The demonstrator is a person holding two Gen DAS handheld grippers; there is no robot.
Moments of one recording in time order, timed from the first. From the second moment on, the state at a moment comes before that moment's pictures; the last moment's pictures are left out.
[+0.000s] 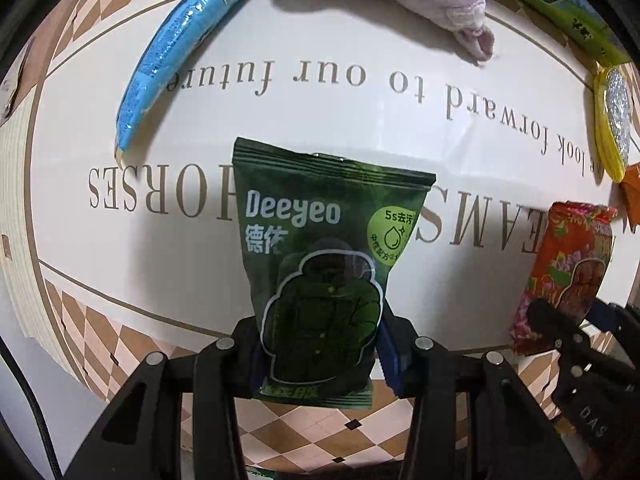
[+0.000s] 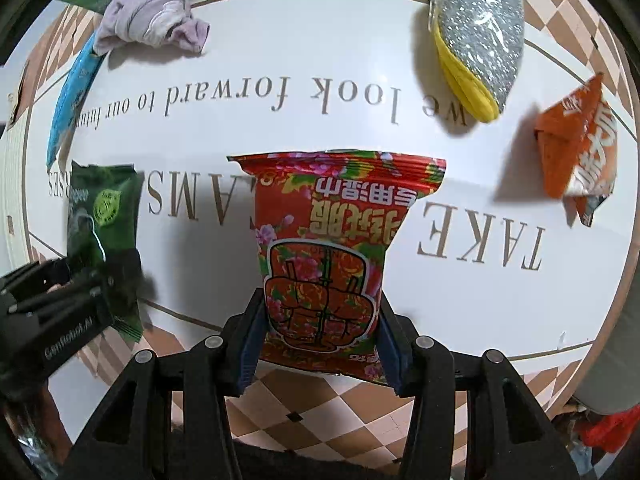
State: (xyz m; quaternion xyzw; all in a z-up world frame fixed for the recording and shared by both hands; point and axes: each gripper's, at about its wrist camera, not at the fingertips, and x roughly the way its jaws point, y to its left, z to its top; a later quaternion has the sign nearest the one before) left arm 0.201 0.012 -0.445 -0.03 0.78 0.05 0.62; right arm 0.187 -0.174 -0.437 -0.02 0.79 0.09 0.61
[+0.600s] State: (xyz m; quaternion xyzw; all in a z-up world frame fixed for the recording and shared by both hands) left arm 0.215 0.012 -0.428 -0.04 0.78 0.02 0.63; right arm 0.182 -0.129 -0.423 -0.06 0.77 0.08 0.63
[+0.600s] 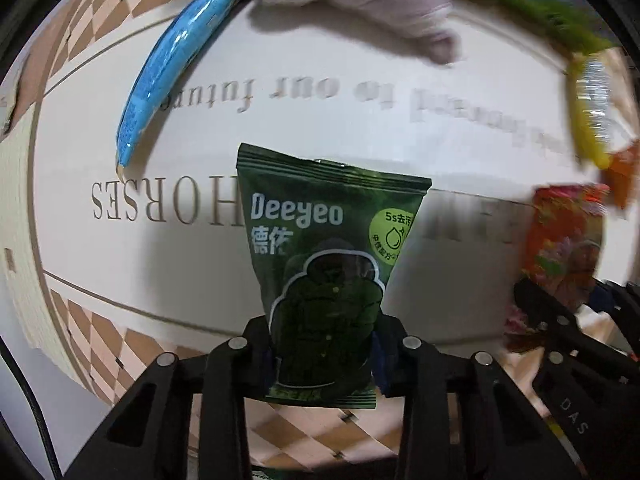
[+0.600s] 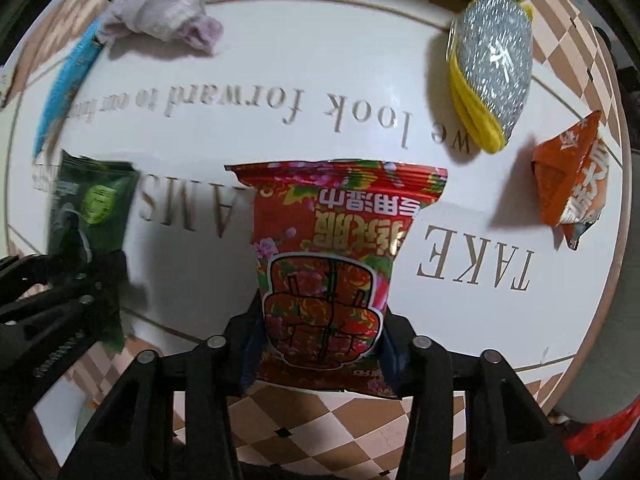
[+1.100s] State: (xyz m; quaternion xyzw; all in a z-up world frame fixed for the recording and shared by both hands) left arm 0.417 0.008 -0.222 -0.05 0.64 -0.04 0.76; right arm 0.330 -0.163 -0.208 0.05 0.64 0.14 0.75
